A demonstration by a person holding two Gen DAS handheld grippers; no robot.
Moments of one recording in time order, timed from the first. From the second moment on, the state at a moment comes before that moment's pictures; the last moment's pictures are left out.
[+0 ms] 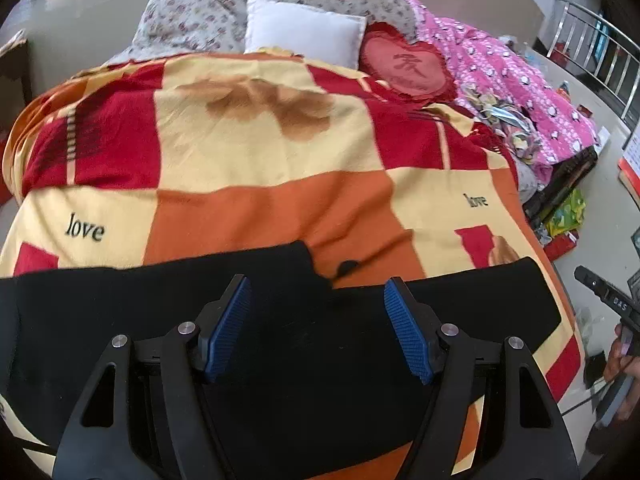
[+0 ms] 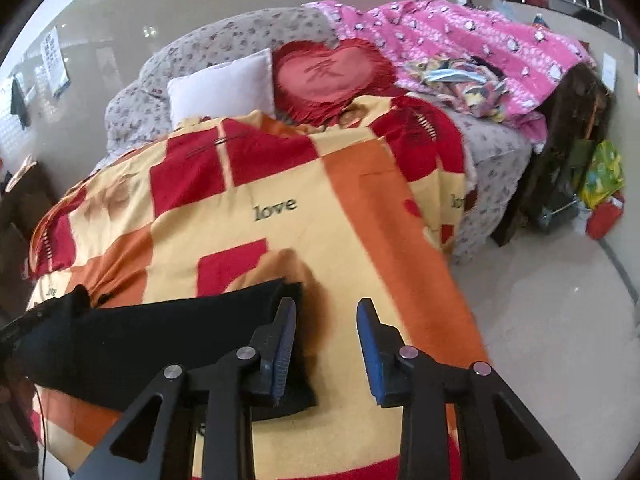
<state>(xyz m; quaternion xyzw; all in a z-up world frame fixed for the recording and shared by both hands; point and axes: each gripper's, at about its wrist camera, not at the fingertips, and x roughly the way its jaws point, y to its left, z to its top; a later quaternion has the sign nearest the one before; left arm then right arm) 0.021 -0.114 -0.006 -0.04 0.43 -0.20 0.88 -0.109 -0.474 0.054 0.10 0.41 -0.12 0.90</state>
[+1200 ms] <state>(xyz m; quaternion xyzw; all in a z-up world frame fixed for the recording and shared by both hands) 0.022 -0.230 -0.018 0.01 0.48 -0.32 0.81 -0.118 -0.444 0.002 0.10 0.47 -0.04 0.88</state>
